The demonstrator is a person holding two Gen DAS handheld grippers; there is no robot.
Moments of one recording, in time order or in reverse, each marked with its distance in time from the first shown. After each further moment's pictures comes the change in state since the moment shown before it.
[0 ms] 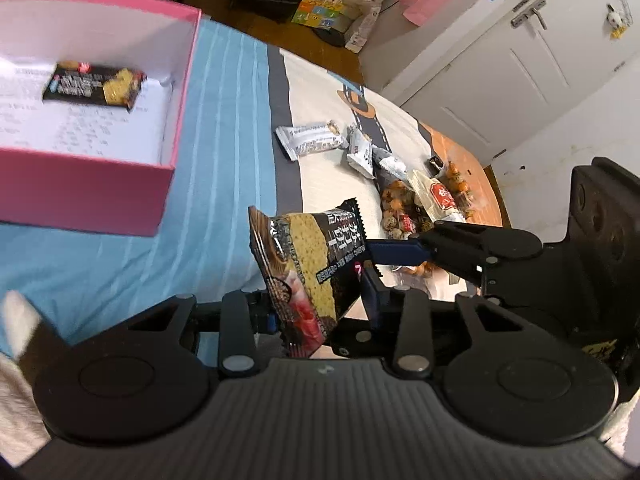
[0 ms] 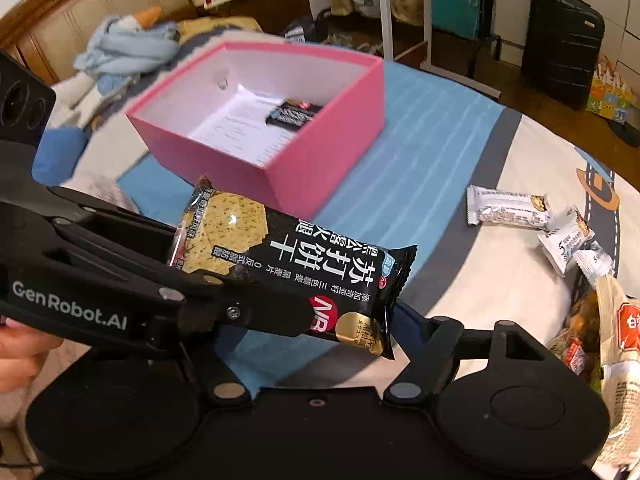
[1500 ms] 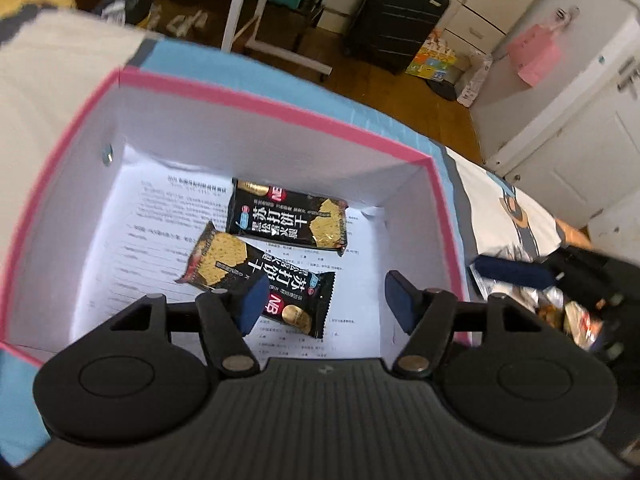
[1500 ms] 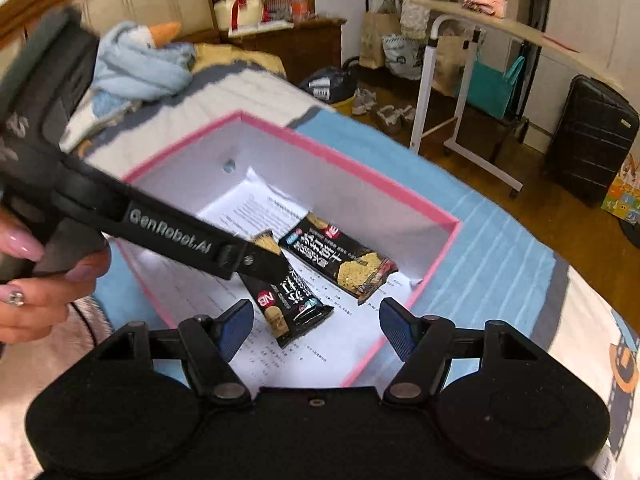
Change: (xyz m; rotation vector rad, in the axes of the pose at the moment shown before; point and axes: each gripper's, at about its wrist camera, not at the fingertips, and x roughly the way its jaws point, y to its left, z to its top) left arm -0.023 0.141 0.122 -0.062 -0.101 0.295; right arm 0.055 0.040 0.132 -0.148 -0.123 -0.061
